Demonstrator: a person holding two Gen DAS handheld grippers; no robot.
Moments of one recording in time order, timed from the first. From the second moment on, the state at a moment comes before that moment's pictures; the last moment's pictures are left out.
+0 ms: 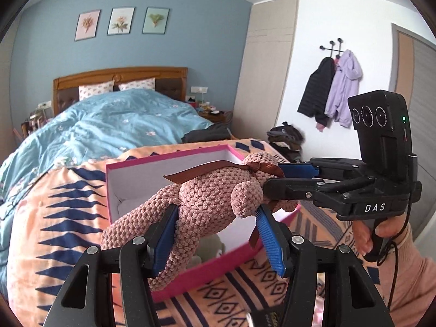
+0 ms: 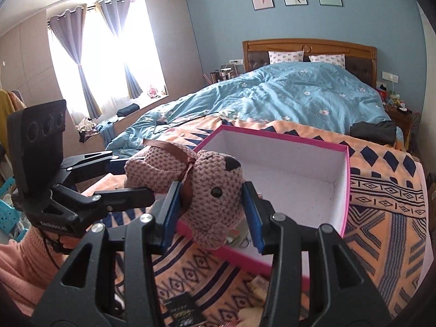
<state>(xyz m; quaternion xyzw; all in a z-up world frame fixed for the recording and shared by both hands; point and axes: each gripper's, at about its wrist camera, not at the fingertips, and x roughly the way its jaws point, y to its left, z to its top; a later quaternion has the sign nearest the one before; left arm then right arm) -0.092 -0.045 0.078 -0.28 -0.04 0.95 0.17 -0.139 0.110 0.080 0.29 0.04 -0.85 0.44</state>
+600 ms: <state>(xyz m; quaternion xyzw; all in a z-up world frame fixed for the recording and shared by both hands) -0.174 -0.066 0.012 -0.38 -0.08 0.91 0.11 -0.230 0.069 0.014 0.39 0.04 -0.82 0.41</state>
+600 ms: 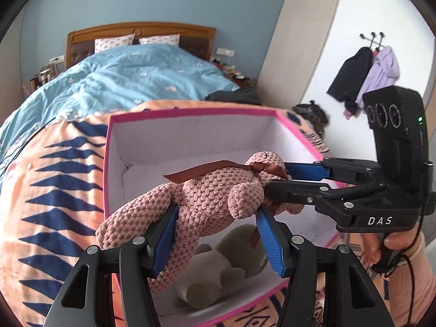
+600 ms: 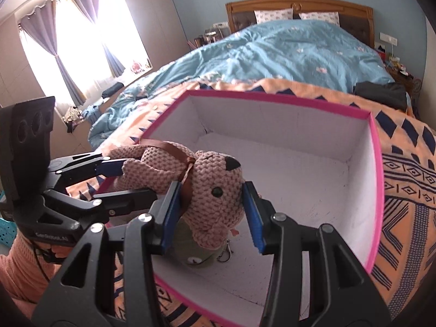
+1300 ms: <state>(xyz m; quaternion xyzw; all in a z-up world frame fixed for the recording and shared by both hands) -0.138 -0.072 0.026 -0.33 -0.08 0.94 0.10 -0.205 0.077 0.007 0.40 0.03 -0.83 0.40</state>
